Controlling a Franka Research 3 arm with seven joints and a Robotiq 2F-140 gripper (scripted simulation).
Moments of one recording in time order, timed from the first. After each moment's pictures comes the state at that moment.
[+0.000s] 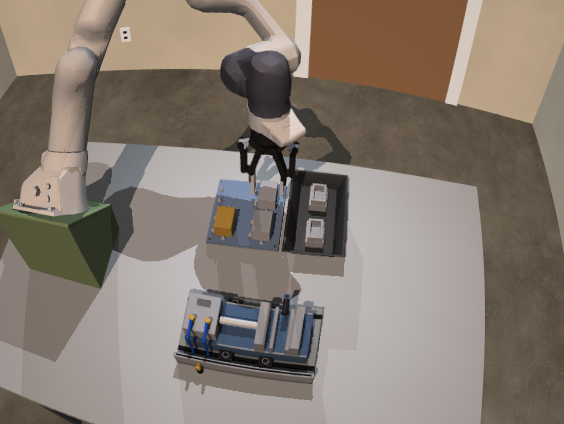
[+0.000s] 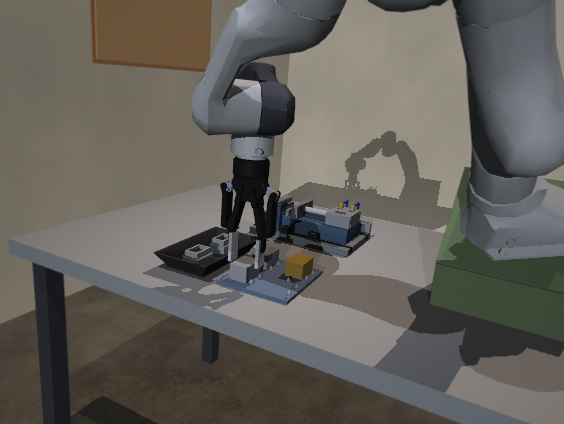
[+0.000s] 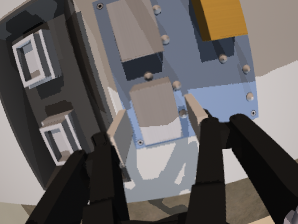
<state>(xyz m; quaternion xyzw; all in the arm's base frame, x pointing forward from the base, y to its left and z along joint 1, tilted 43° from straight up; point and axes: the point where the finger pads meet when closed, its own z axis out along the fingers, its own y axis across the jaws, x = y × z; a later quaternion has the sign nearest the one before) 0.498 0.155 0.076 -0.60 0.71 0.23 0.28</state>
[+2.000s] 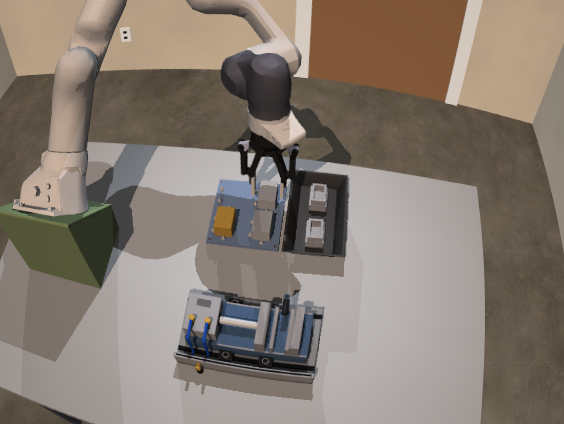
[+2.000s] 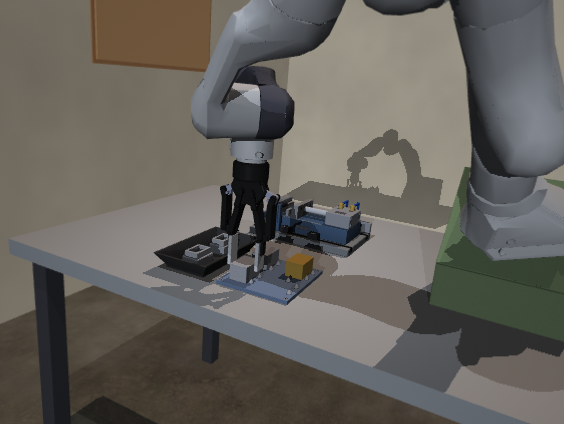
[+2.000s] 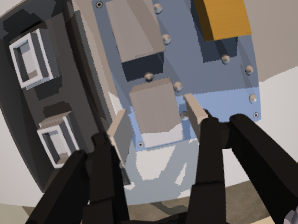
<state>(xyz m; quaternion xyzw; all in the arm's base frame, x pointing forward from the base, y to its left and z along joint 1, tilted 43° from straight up) 0.500 0.159 0.071 -0.60 0.71 0.23 0.29</state>
